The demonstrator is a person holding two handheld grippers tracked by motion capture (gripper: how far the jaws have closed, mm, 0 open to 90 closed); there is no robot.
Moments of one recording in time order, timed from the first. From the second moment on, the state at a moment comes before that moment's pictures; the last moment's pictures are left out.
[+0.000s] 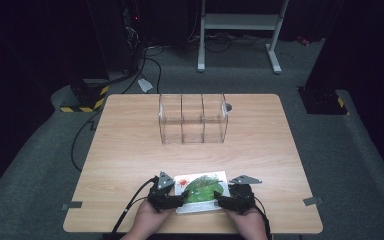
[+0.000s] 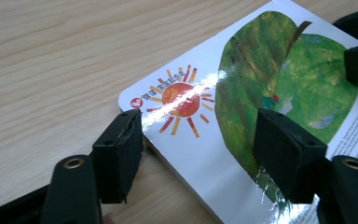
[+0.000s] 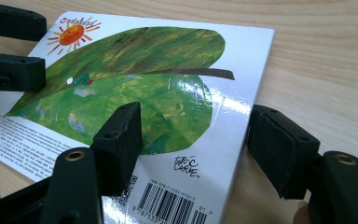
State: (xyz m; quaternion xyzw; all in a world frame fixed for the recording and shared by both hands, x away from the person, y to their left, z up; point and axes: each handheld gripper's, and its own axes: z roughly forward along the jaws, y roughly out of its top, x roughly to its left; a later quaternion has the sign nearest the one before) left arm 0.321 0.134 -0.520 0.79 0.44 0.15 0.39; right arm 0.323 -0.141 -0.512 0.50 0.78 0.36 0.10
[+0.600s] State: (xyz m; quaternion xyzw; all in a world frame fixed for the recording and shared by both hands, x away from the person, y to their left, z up) left arm 0.350 0.186 -0.519 0.77 0.48 0.18 0.38; right arm 0.358 -0.078 -0.515 0.47 0.79 0.37 0.11
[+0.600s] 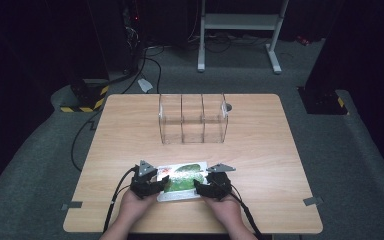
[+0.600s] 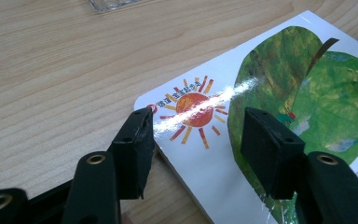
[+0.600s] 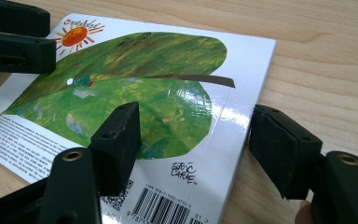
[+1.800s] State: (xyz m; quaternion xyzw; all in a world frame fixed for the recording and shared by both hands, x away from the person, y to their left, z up) left arm 0.334 0.183 -0.522 0.74 0.51 0.15 0.40; right arm 0.331 -0.114 -0.512 0.44 0.80 0.40 0.12
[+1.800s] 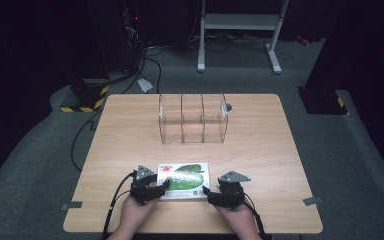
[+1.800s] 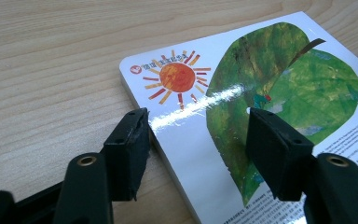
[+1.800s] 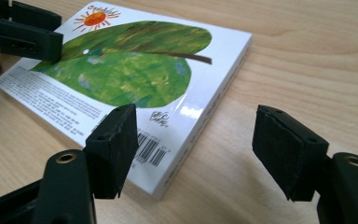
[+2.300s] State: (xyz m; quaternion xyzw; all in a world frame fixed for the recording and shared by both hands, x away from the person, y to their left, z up) left arm 0.333 0.186 -0.519 0.74 0.51 0.16 0.41; right arm 0.323 -0.096 -0.514 0.42 0.81 0.40 0.09
